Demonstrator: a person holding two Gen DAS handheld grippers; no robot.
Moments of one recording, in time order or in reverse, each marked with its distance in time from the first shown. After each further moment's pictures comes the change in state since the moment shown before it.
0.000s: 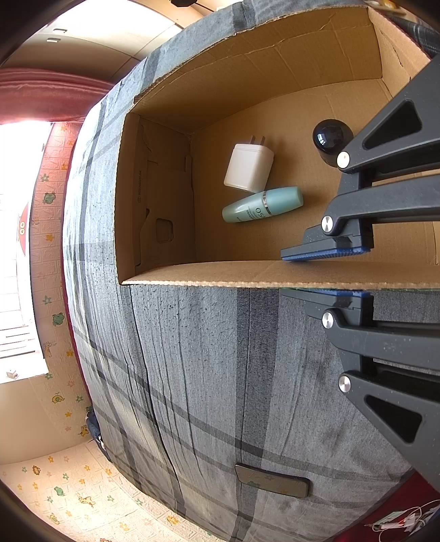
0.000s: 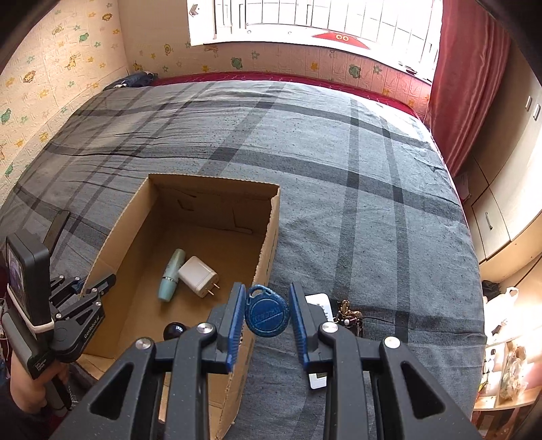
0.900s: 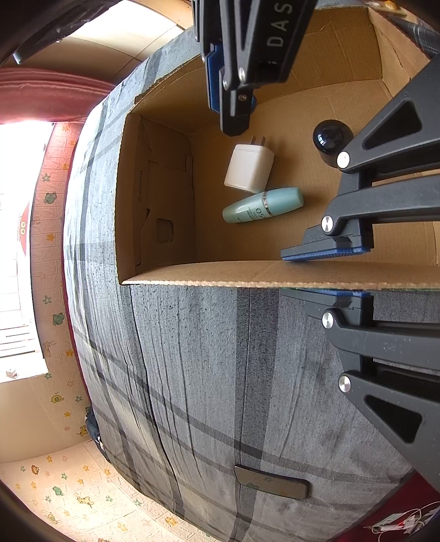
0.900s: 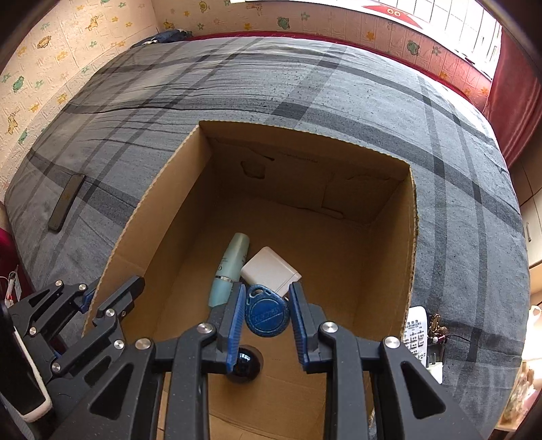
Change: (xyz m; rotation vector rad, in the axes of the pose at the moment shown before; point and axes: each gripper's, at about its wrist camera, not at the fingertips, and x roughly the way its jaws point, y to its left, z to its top) left arm -0.001 0.004 0.000 -0.006 -0.001 -0.008; right arm 0.103 0.084 0.007 -0.079 0.176 0.109
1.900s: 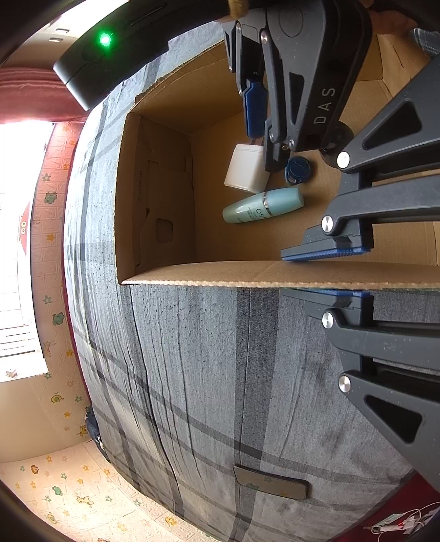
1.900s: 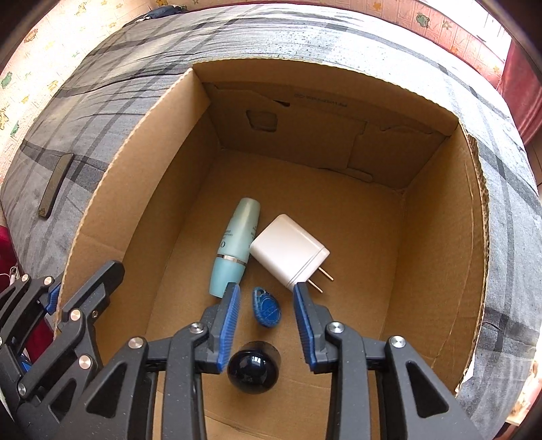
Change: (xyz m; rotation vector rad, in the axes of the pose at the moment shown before) left arm 0.002 0.000 -0.001 0.003 -0.001 0.001; right arm 0.041 0.004 -0.004 0.021 0.103 0.028
